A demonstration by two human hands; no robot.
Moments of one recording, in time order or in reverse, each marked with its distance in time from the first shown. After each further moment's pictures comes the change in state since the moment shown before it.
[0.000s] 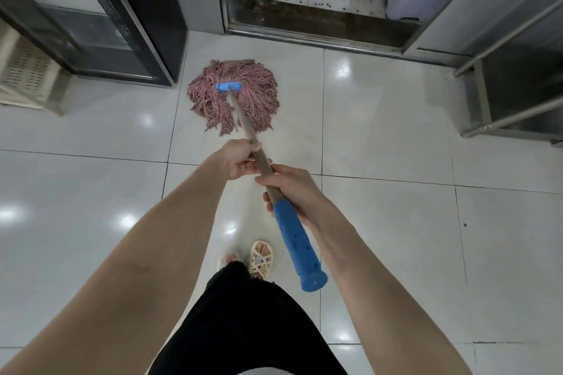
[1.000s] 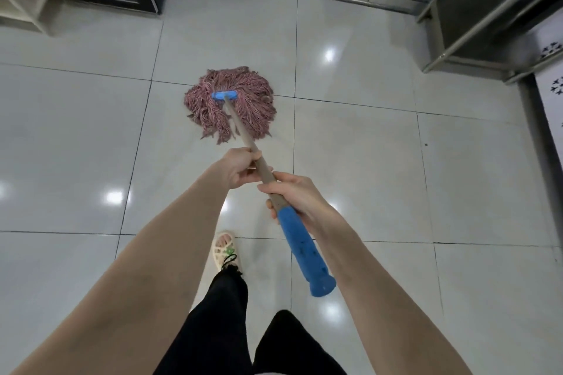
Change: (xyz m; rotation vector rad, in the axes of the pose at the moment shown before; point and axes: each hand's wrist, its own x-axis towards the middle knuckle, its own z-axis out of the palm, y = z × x) left_hand -0.252 -0.472 0.098 -0.066 -0.011 -0.002; right_hand -0.310 0.428 -0.134 -0.018 0.015 0.012
